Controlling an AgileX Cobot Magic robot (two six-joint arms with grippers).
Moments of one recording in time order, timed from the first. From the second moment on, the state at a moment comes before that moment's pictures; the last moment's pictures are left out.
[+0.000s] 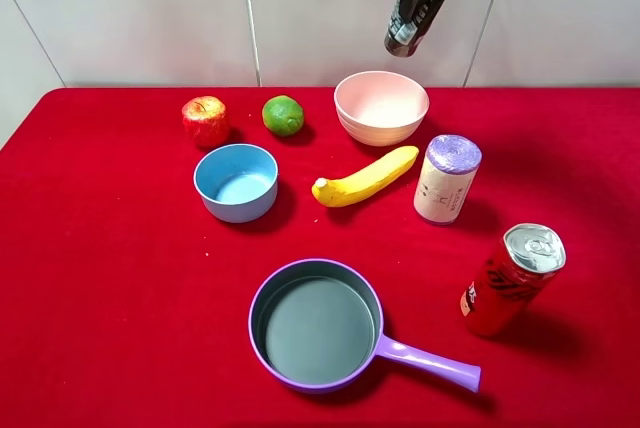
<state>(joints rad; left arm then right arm) -0.13 -0.01 -0.50 -0.16 1.08 0.27 0.39 2.14 -2.13 -0.02 1.24 -0.17</state>
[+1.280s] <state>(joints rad) -0.13 -0.01 -0.50 -0.16 1.08 0.27 0.35 2.38 -2.14 0.11 1.15 -0.17</state>
